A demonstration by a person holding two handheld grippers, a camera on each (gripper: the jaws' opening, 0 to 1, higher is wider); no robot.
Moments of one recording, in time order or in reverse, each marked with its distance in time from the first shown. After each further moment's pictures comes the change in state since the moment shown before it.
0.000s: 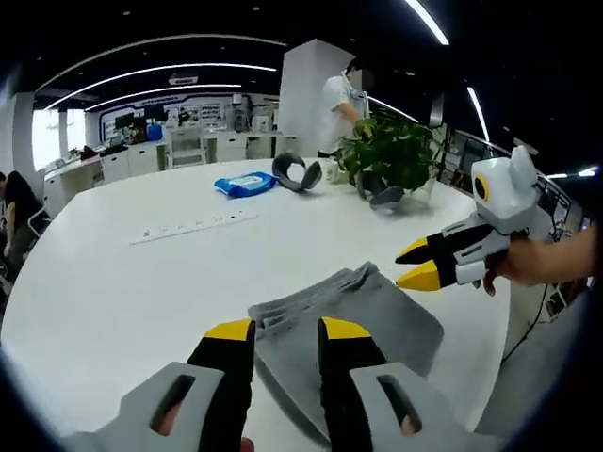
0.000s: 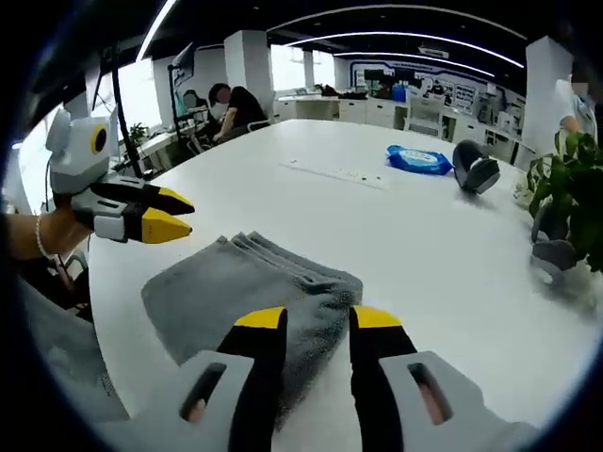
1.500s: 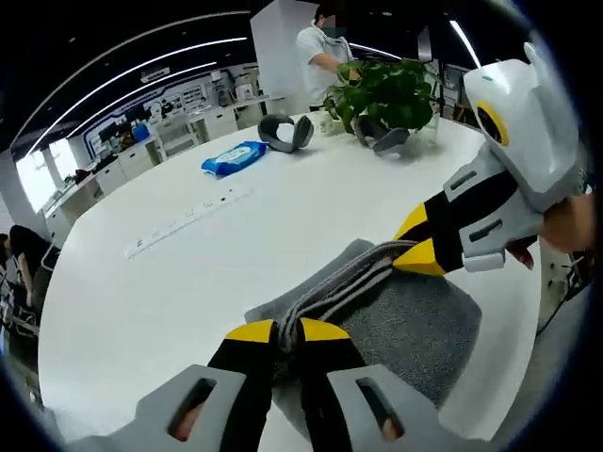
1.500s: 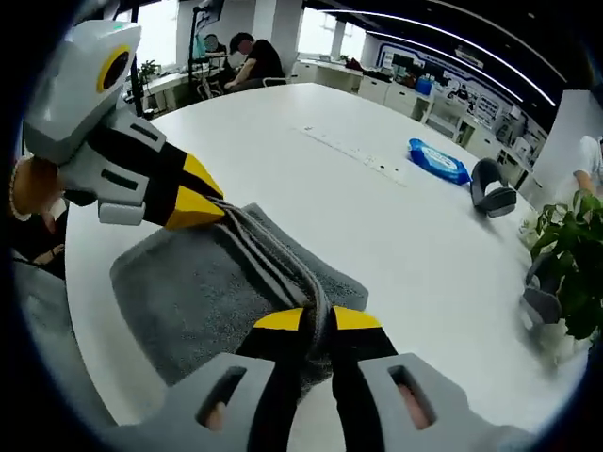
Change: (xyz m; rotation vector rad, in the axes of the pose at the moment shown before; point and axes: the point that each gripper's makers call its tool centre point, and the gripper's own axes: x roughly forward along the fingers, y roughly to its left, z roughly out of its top) left arm 0.057 0.005 0.003 0.171 0.194 0.080; right arm 0.044 -0.004 0.005 -0.250 0.189 -0.059
